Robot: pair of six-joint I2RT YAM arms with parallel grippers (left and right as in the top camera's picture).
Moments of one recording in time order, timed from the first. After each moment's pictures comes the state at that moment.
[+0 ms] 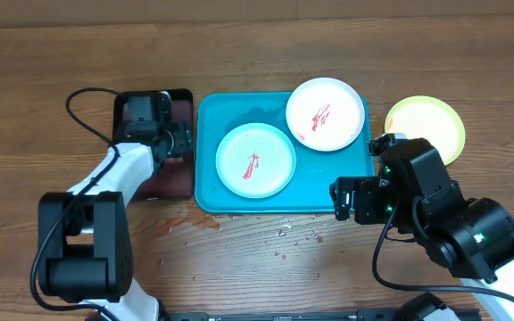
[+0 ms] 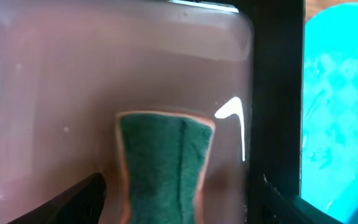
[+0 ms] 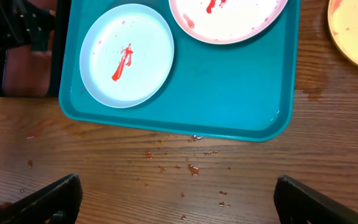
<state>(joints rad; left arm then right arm) -0.03 1.80 1.01 -0.21 -0.02 -0.18 0.50 1.03 1.18 -1.15 -0.03 0.46</state>
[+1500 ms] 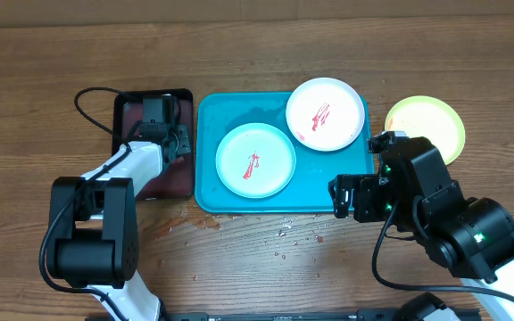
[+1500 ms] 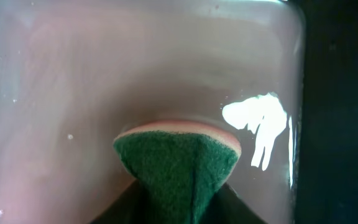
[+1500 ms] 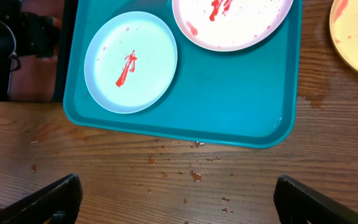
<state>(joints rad) -0.06 1.88 1.01 -0.15 -0.15 -0.19 0.50 1.03 1.18 -1.12 -0.03 0.46</state>
